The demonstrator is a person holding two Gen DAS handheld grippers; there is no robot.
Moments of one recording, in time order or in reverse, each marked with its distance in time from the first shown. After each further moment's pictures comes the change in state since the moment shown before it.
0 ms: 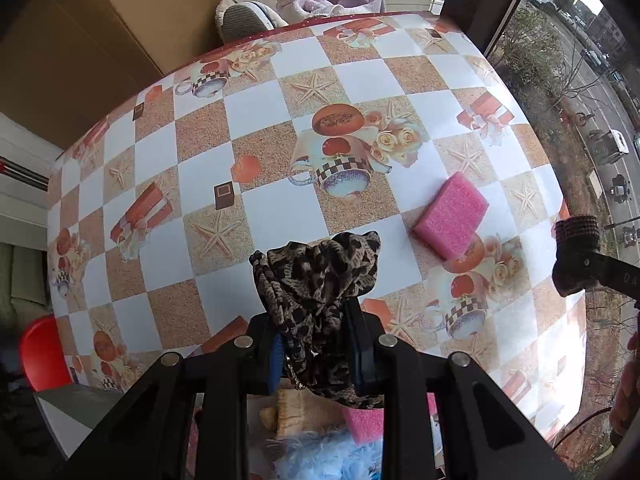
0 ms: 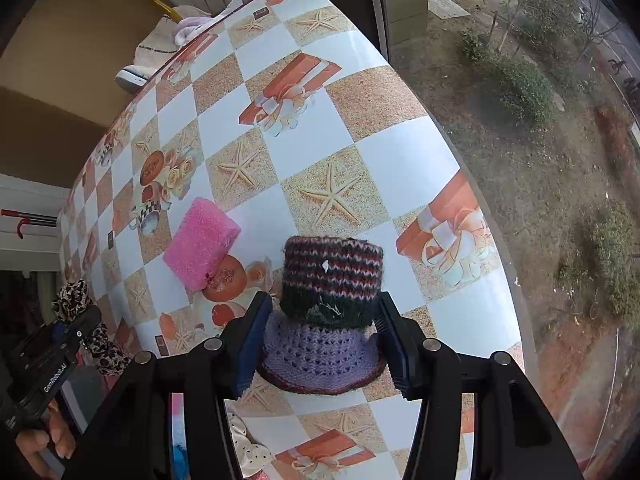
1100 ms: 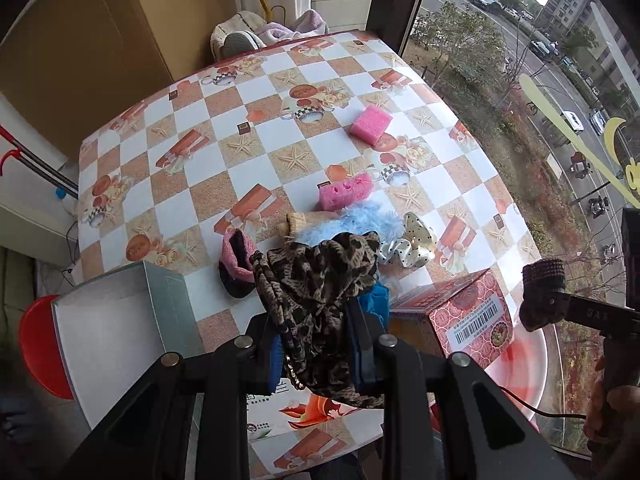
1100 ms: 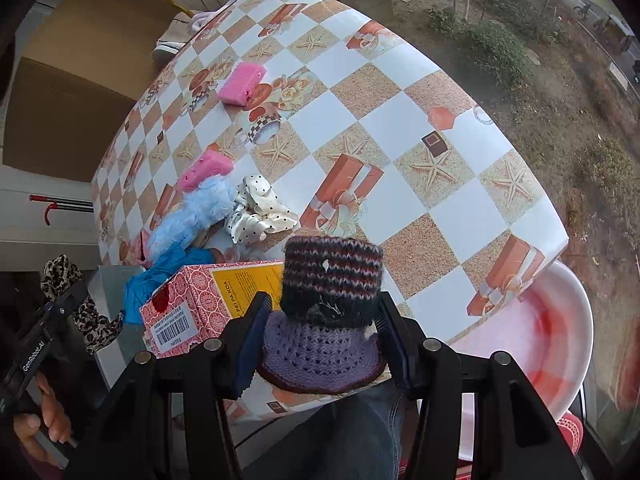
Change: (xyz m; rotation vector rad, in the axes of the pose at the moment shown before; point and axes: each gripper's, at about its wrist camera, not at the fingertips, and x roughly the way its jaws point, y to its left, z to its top) left arm -0.142 0.043 -0.191 0.117 -0.116 -0.130; right arm -0.088 0.026 -0.253 0.170 -0.028 0.040
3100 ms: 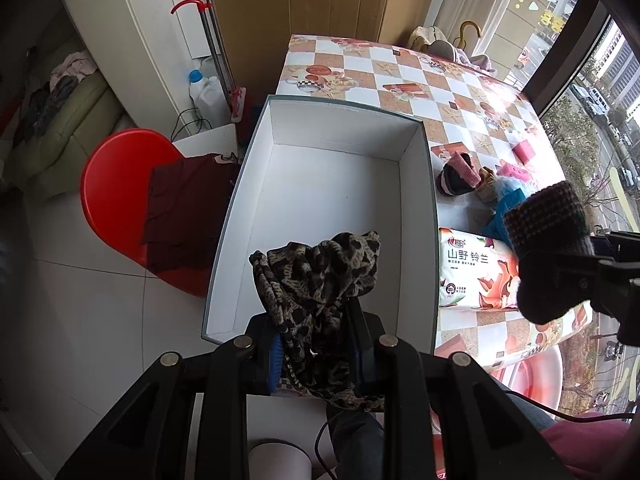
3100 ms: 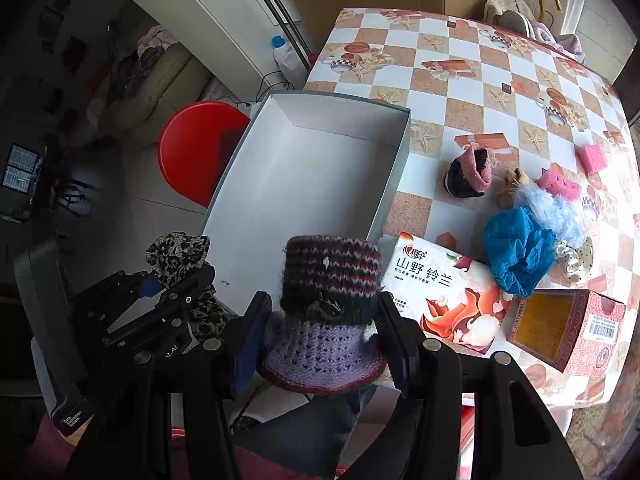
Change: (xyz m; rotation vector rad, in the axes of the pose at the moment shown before) left arm -0.069 0.186 -0.223 -0.469 -0.074 0.175; right arm 0.032 0.341 -0.178 -0.838 0.148 0.077
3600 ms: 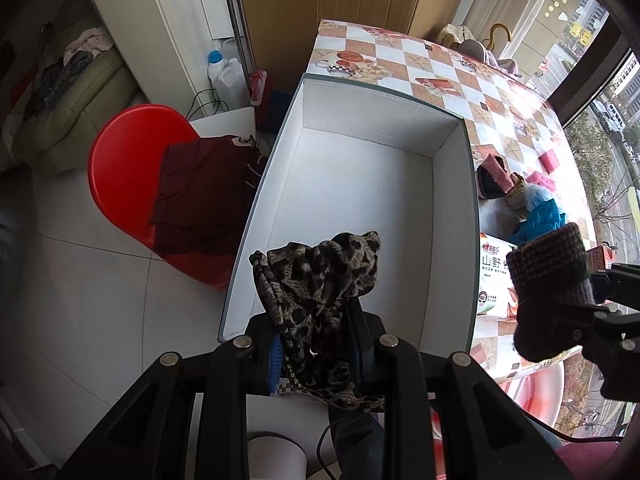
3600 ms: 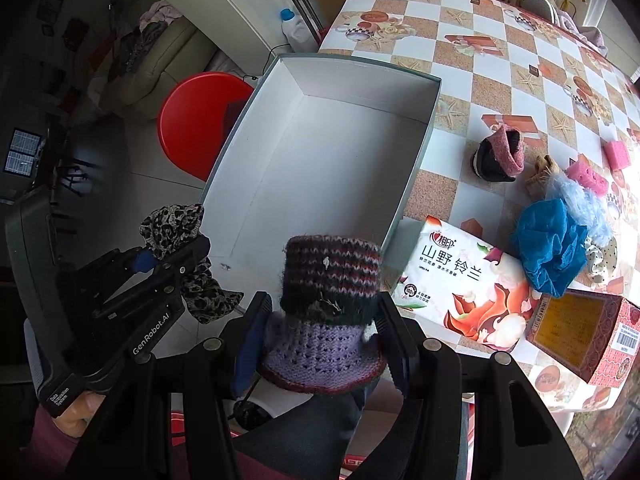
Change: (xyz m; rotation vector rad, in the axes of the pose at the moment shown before) left arm 0.030 0.023 0.001 -0.063 0.044 0.033; right arm 0.044 0.013 0.005 -0.034 0.093 0.020
